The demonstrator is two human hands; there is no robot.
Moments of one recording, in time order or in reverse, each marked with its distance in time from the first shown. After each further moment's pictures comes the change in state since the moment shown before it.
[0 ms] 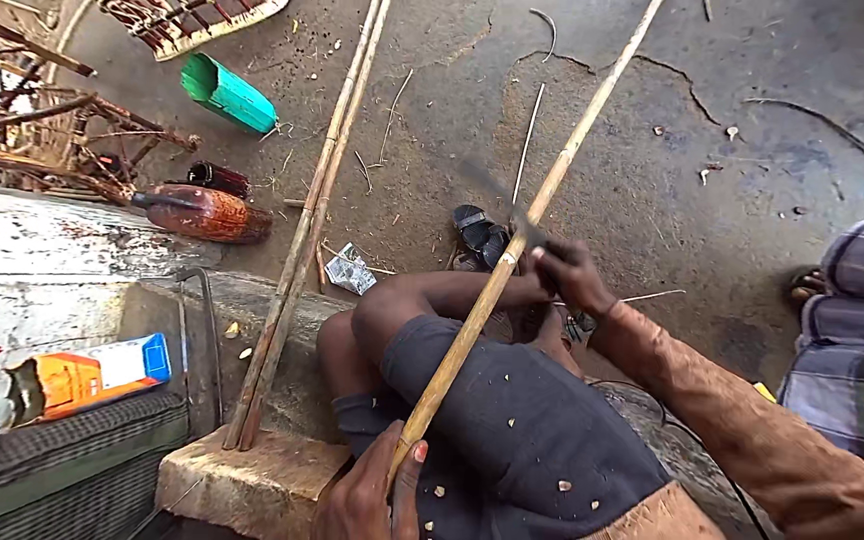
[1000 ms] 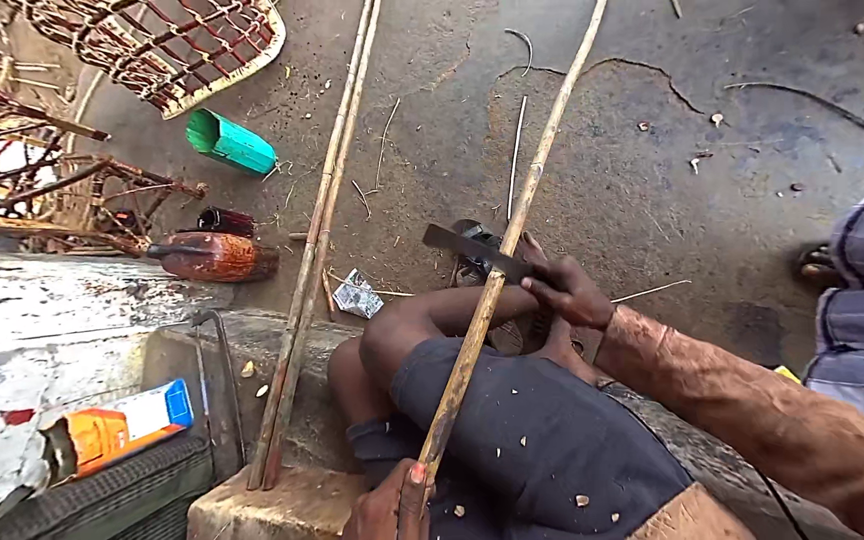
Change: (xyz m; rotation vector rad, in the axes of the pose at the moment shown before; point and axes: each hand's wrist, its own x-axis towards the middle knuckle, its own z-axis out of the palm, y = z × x) left_hand 0.010 -0.019 -0.011 -0.319 -0.388 -0.116; right_hand -0.003 0.000 -0.003 -0.085 -0.001 0.026
